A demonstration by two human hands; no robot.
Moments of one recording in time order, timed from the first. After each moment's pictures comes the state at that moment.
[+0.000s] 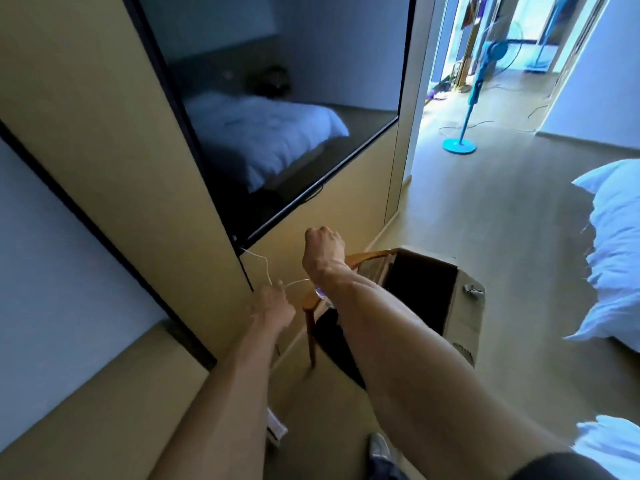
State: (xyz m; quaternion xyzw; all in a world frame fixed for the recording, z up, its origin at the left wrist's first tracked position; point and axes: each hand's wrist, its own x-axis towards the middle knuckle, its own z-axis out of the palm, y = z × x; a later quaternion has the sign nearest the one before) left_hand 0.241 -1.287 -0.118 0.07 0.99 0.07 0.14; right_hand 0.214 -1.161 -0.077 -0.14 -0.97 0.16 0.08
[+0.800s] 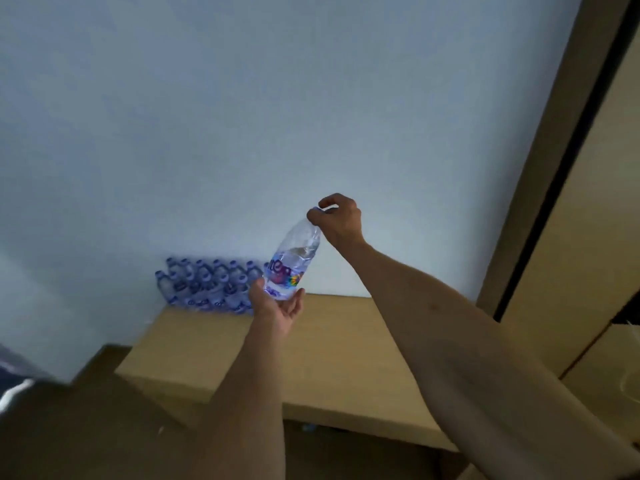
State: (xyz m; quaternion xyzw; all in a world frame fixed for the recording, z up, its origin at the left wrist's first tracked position) left_hand 0.447 -1.813 -0.055 -0.43 0.26 0.82 -0.27; right_hand 0.297 -1.761 0.016 0.26 -0.71 0.64 -0.11
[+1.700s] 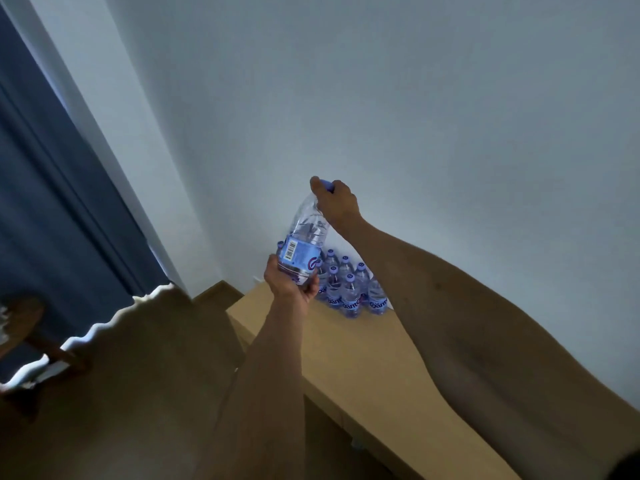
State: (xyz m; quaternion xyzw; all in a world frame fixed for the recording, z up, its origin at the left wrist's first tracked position) left_hand 0.559 -1.932 -0.034 -0.43 0.23 0.71 -0.50; right_hand 0.434 -1.965 0.064 0.47 -0.64 0.54 -0.27
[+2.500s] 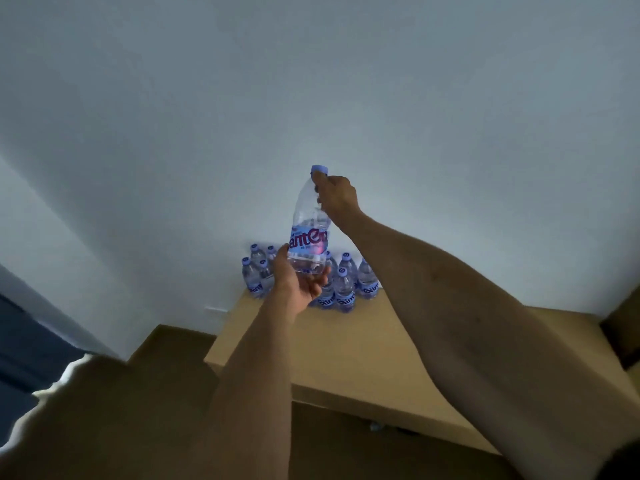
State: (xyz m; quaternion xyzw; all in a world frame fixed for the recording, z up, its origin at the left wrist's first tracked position) left_hand 0.598 -2.075 -0.052 -0.40 0.39 0.80 -0.21; right_hand 0.456 -2.065 0.031 0.29 -0.73 0.59 -0.19
